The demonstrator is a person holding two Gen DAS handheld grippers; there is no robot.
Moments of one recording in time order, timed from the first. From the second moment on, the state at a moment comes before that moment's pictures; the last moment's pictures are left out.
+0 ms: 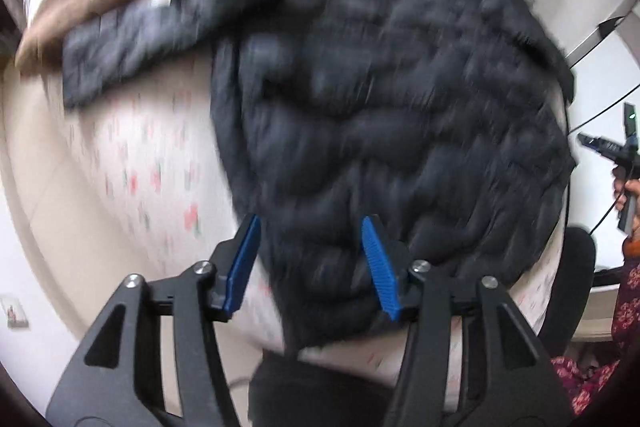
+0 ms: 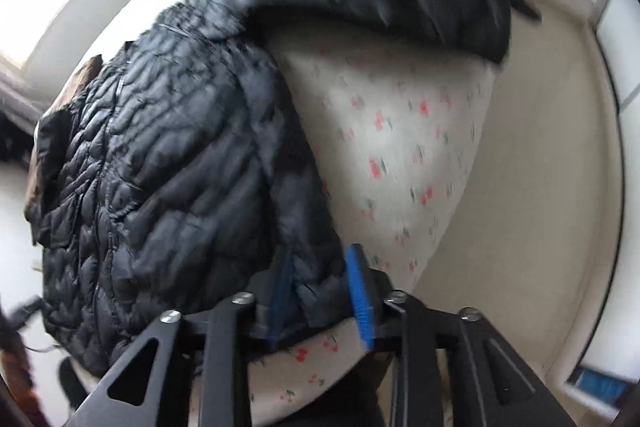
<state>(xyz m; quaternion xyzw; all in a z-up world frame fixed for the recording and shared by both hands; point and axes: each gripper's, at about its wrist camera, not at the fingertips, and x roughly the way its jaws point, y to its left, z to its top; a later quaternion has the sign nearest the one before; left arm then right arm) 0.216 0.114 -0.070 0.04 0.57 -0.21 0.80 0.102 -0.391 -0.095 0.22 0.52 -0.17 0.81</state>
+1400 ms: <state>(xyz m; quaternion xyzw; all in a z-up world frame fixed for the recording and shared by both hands) 0.261 0.075 -0.057 0.03 0.47 -0.21 0.85 0.086 -0.585 -0.112 0.41 0.30 -0.30 0.81</state>
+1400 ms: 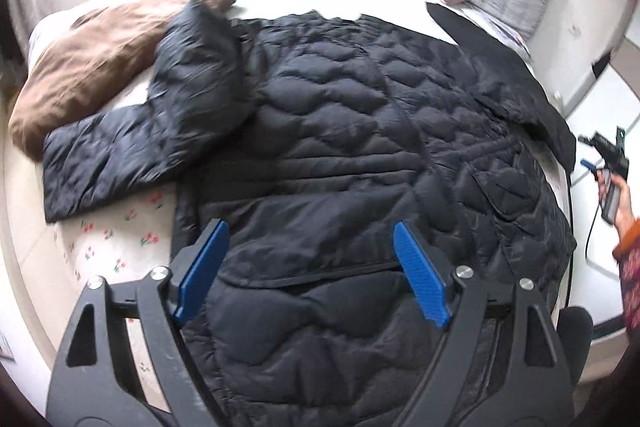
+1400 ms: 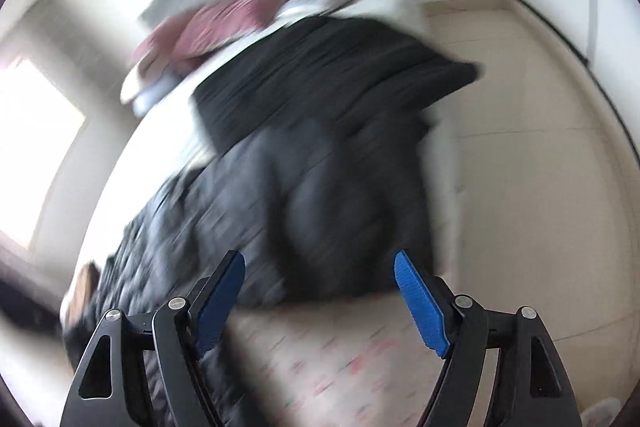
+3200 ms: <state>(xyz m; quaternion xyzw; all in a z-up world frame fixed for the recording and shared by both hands) 0.315 0.264 -0.075 -0.07 0.46 0.03 0.88 0.197 -0.502 -0.002 0.17 0.35 -0.27 0.88</state>
